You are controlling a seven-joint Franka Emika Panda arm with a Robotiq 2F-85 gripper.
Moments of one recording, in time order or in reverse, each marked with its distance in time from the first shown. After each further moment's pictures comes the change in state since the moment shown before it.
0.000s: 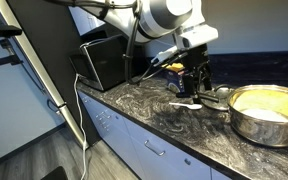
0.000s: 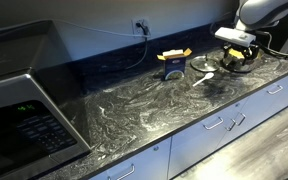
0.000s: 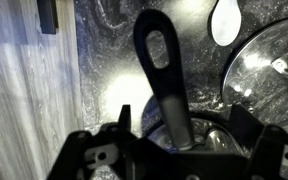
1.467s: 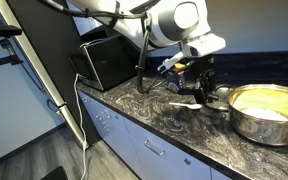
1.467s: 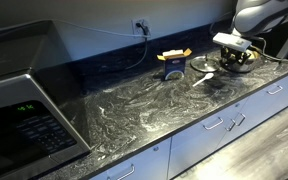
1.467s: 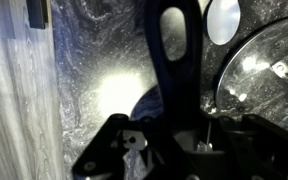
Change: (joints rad) arm 0.007 0.069 -0.020 0.033 0.024 0.061 -0.059
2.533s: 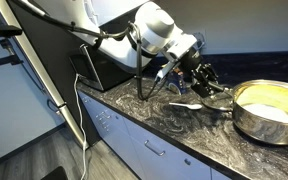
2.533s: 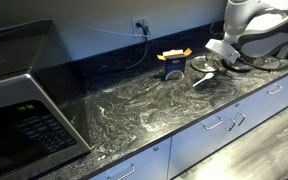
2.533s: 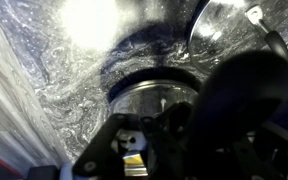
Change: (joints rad) arm 0.277 -0.027 -0.235 -0.117 -0.538 0.211 0.538
